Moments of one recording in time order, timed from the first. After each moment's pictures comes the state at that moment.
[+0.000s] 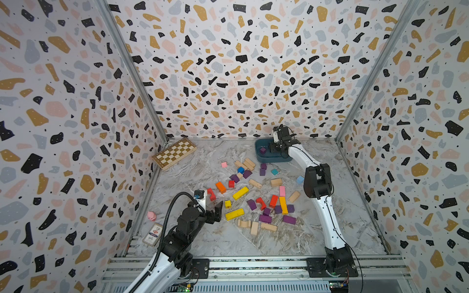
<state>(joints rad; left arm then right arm) -0.49 0.44 0.19 -0.13 -0.11 -0.24 0.30 2.63 2.40 -0.53 -0.04 0.06</state>
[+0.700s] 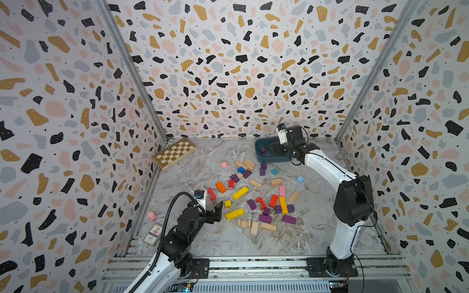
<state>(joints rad) -0.49 0.44 0.19 -0.13 -0.11 -0.24 0.43 1.81 1.46 -0.36 -0.02 0.04</state>
